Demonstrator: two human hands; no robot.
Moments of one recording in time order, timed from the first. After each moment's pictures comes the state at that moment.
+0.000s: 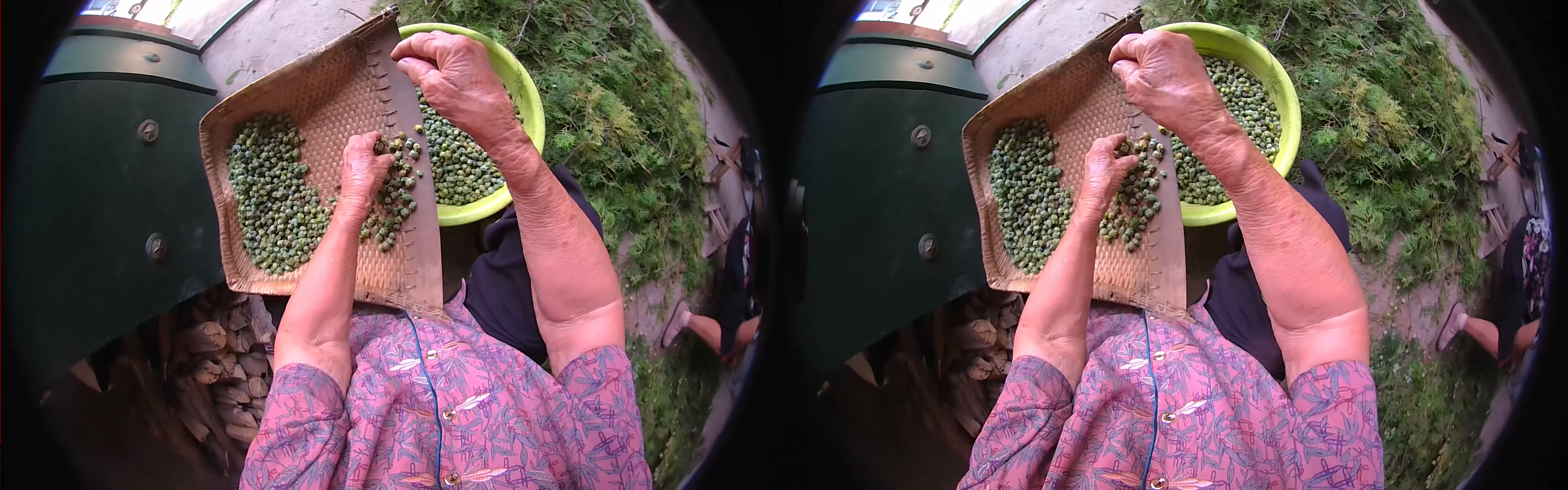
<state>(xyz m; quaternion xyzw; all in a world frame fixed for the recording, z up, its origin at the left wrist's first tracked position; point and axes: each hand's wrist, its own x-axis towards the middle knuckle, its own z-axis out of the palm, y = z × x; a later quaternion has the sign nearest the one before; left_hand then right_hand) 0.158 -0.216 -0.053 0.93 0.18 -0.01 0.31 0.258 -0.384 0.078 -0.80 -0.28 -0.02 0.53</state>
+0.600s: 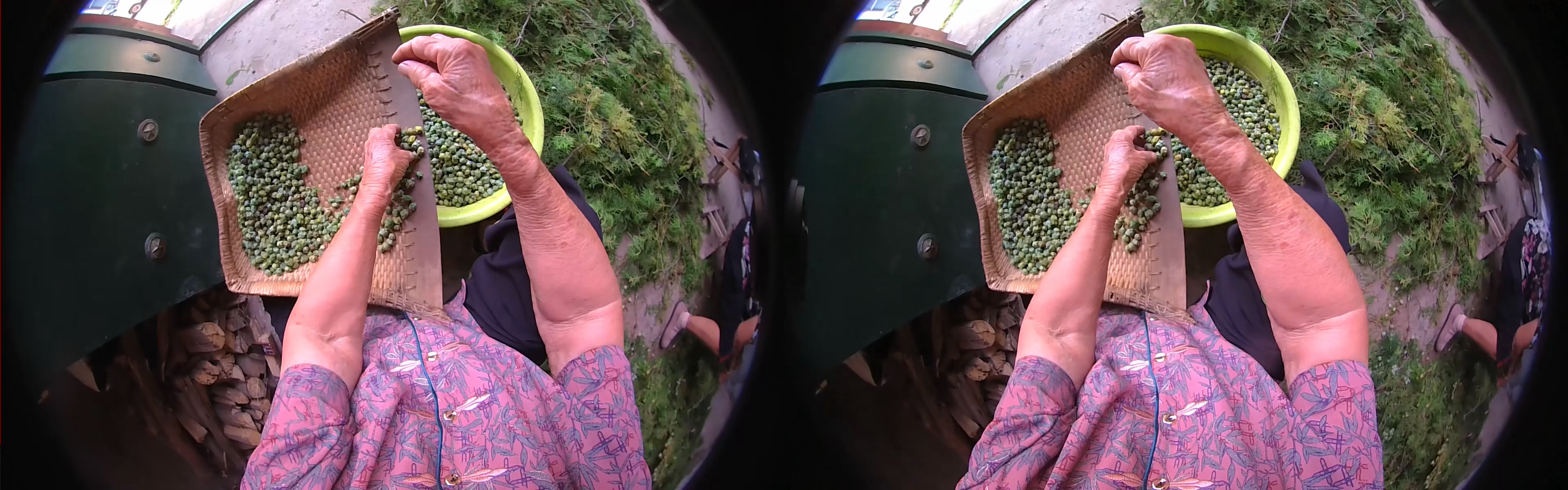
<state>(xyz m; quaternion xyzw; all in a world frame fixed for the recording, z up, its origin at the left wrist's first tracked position) 0.180 -0.241 -0.064 0.93 0.17 -0.04 0.32 0.259 -0.384 0.075 -0.81 -0.28 -0.02 0.51</state>
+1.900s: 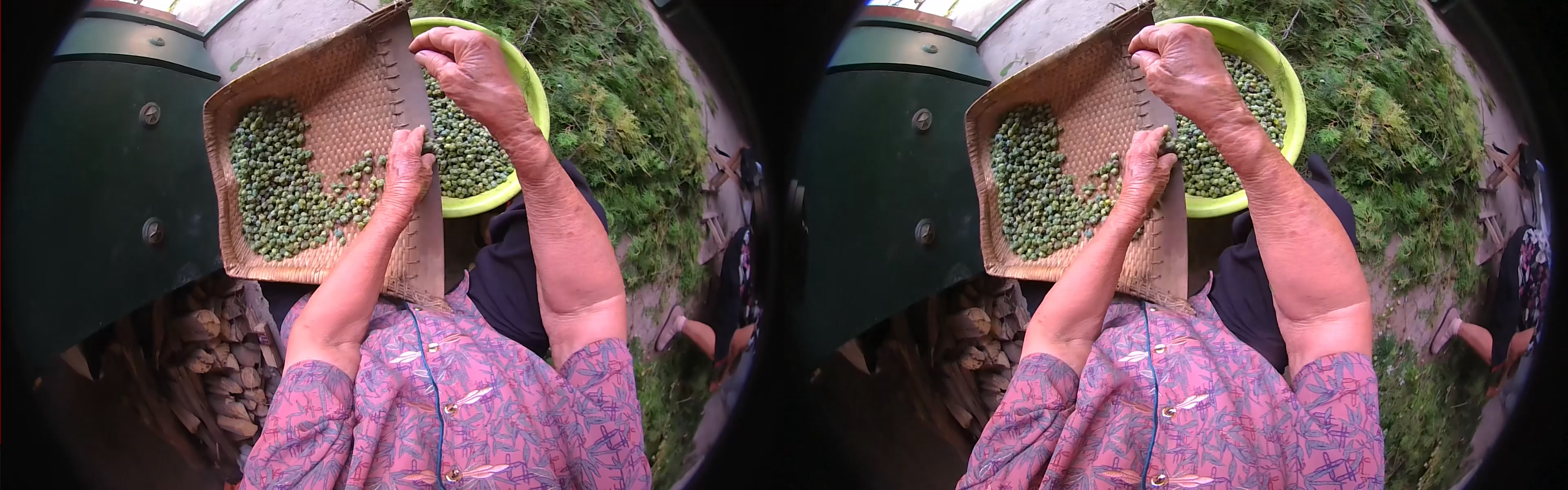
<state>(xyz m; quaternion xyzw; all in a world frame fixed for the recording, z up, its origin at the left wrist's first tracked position) 0.140 -0.276 -0.057 0.94 0.08 0.06 0.33 0.258 -0.387 0.069 -0.80 -0.30 -0.02 0.51</state>
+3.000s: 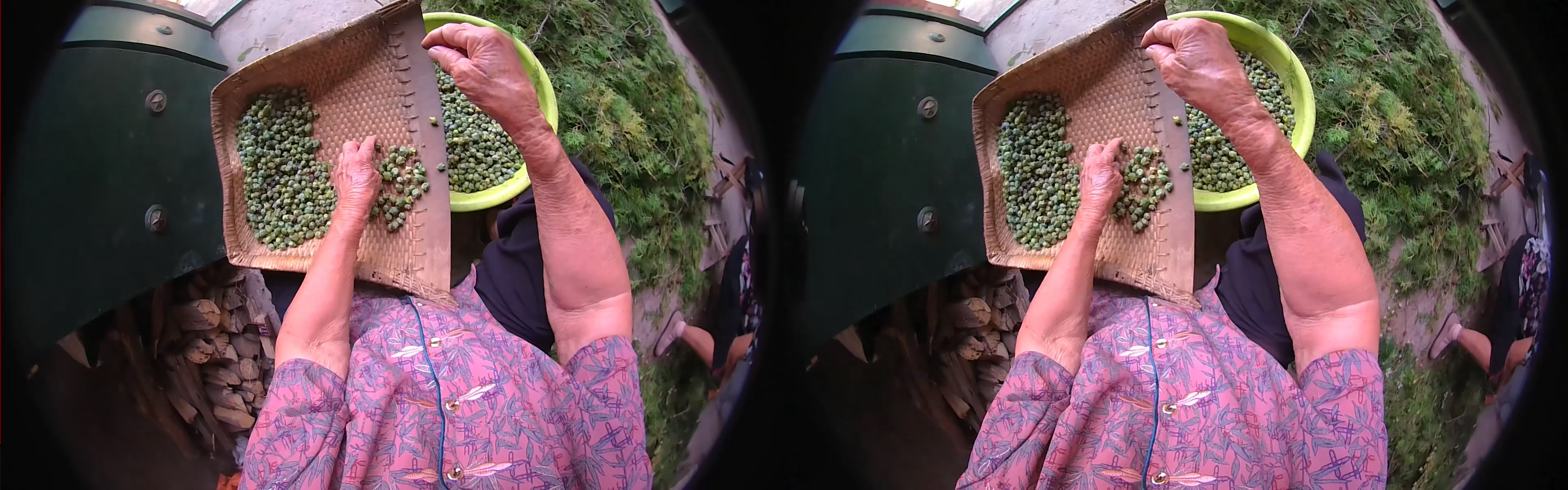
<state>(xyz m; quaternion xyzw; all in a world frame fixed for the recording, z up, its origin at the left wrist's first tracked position) 0.098 -0.201 -0.061 0.97 0.16 0.03 0.18 0.252 -0.386 0.072 -0.80 -0.29 0.01 0.52</state>
